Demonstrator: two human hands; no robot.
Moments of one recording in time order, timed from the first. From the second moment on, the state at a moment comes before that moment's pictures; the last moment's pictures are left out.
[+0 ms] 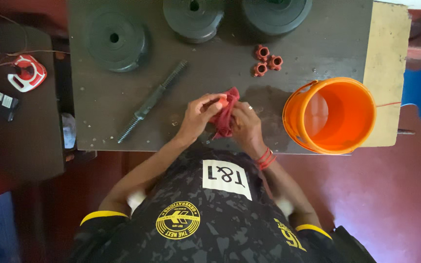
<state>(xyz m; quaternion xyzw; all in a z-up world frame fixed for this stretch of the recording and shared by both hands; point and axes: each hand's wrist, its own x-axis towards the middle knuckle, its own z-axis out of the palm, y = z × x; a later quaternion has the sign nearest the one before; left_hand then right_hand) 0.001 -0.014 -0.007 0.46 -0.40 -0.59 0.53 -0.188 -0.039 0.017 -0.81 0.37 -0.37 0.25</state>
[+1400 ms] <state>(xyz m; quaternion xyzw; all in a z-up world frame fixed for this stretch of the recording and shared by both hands) 0.032 -0.029 -0.027 0.39 -0.24 -0.74 0.49 -0.195 -0.037 0.006 -0.57 0.45 -0.46 0.51</state>
